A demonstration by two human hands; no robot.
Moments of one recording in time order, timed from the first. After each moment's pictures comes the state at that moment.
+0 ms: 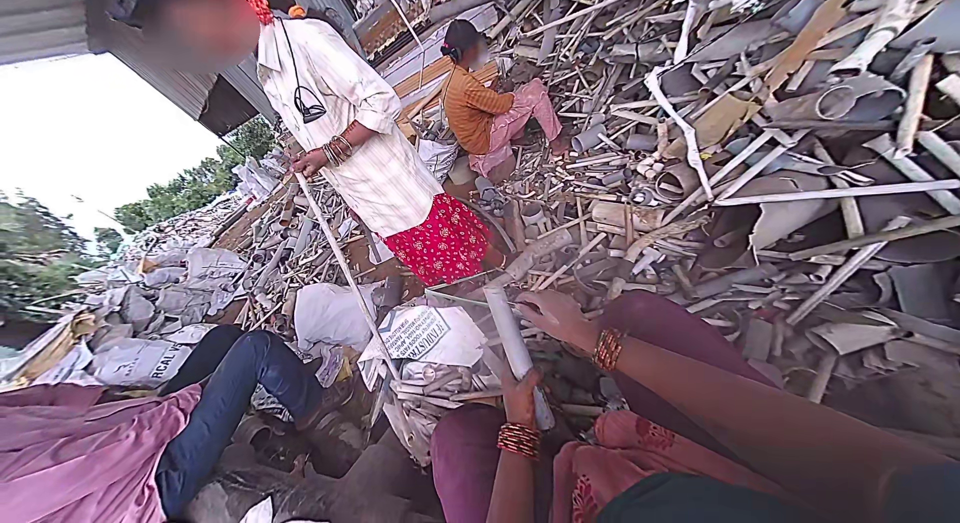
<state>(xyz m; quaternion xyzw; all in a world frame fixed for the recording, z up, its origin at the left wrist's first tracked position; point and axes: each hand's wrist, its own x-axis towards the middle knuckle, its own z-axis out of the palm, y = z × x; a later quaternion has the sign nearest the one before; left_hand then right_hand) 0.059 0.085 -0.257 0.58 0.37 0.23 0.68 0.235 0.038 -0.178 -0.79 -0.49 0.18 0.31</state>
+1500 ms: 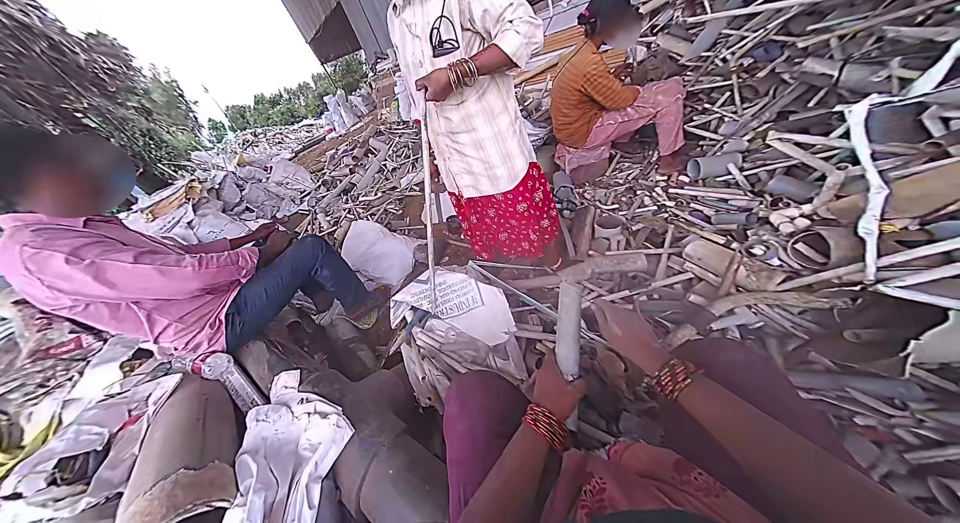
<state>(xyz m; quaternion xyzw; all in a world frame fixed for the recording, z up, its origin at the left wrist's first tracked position) 0.055 0.088 -0.246 0.76 0.42 0.07 0.49 0.238 0.048 -0.204 -0.85 -0.44 0.20 0.21</state>
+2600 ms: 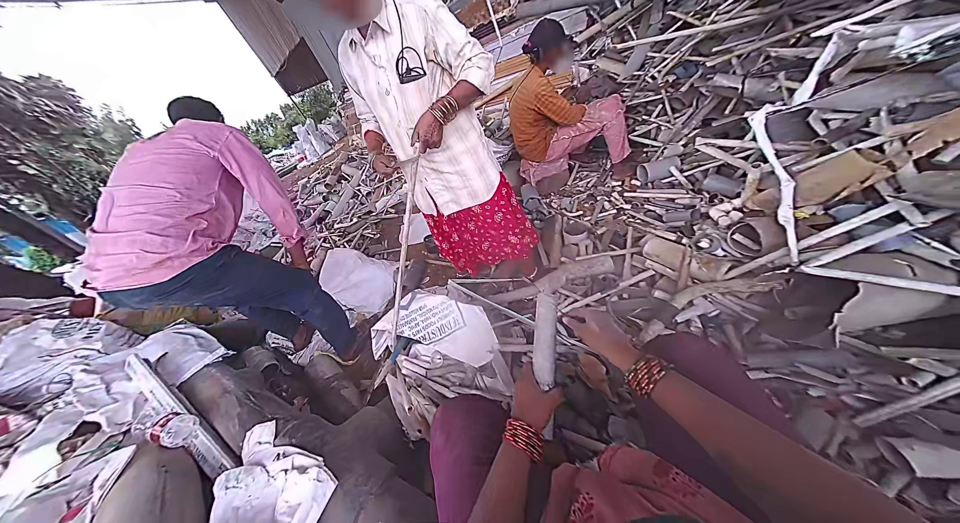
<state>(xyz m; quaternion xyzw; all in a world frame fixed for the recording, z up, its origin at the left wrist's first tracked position) 0.058 0.101 -0.246 0.77 0.42 0.04 0.48 0.257 0.046 -0.211 -0.81 -0.37 0.28 0.35</state>
